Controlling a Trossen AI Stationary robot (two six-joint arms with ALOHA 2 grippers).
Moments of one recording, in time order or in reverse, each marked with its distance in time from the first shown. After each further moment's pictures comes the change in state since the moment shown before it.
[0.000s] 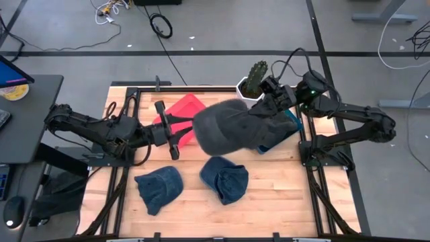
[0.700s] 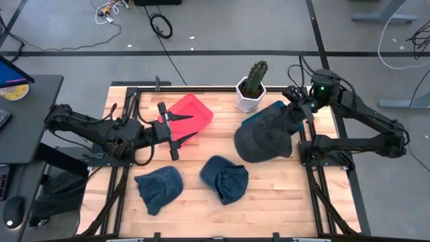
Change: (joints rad) left arm 0.000 0.000 0.000 -0.113 -0.032 -0.283; right arm -0.189 -0.274 0.000 -0.927 -0.194 -0.659
